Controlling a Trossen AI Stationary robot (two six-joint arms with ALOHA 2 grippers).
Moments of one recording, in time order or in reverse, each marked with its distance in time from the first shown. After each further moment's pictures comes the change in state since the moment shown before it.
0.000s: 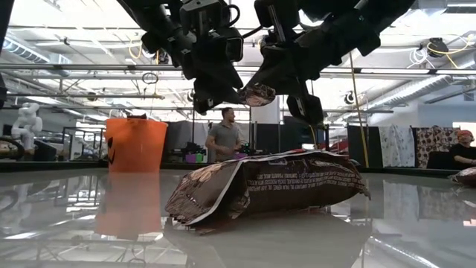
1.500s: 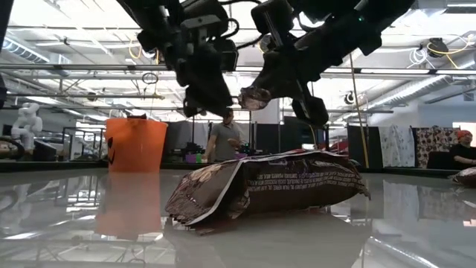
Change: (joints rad) left arm 0.001 -0.007 0.000 -0.098 -0.114 -0.019; right arm 0.001 0.000 0.000 -0.023 0.054 0.101
